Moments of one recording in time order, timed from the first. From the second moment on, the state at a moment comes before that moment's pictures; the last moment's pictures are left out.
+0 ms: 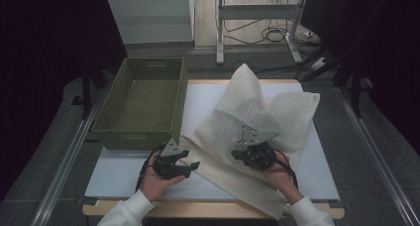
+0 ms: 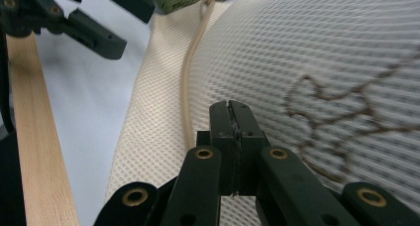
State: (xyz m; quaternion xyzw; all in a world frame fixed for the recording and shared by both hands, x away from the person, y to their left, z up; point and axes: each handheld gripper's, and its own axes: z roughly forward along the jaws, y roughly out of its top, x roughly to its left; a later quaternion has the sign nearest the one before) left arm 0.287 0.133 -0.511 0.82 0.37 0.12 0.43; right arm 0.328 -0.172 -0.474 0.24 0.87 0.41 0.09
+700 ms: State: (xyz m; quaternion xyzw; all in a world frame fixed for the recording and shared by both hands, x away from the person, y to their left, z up) left arm 0.286 0.140 -0.514 0.82 0.37 0.12 0.42; right arm 0.333 -0.205 -0.465 0.27 0.84 0.46 0.09
